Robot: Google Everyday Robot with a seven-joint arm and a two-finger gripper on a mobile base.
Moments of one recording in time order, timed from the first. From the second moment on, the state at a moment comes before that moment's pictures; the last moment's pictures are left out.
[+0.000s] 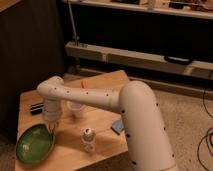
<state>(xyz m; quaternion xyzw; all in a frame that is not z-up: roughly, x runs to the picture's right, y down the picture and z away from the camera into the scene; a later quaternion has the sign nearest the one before) -0.277 0.200 0.776 -0.16 -0.49 -0.73 0.45</state>
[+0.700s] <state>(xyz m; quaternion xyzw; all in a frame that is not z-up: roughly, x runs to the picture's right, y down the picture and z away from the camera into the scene) -0.180 0.175 0.791 -0.17 -0.46 -0.67 0.56</state>
